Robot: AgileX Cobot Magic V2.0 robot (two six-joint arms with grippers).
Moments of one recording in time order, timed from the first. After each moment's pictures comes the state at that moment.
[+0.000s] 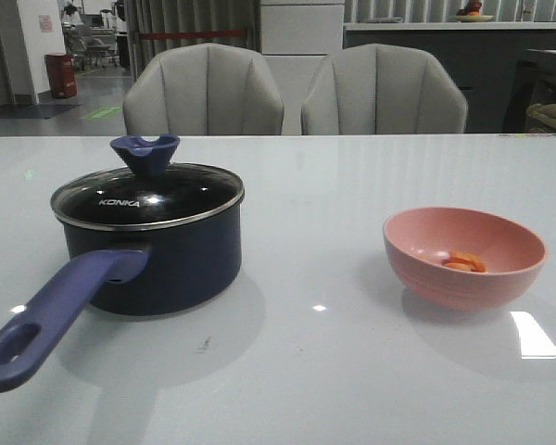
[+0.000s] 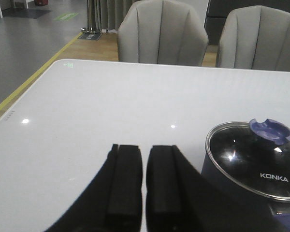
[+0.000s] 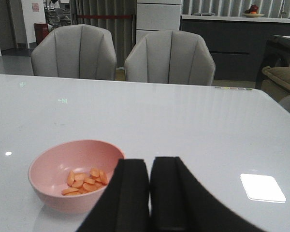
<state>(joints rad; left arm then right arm) -0.01 0.34 -0.36 -0.03 0.29 -0.05 0.09 -0.01 0.03 -0.03 0.04 0.07</state>
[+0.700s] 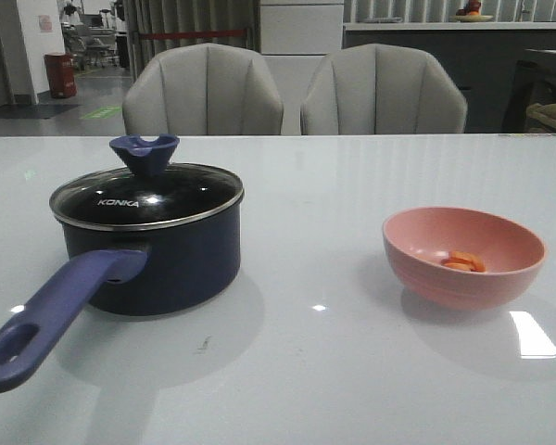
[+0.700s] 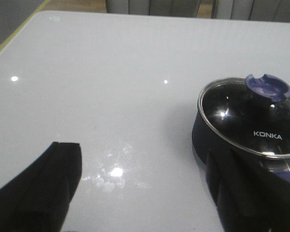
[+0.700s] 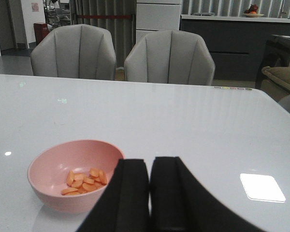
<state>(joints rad) -0.06 0.49 -0.43 -0.04 0.41 -0.05 0.09 -0.01 0.03 -0.03 0.04 0.07</state>
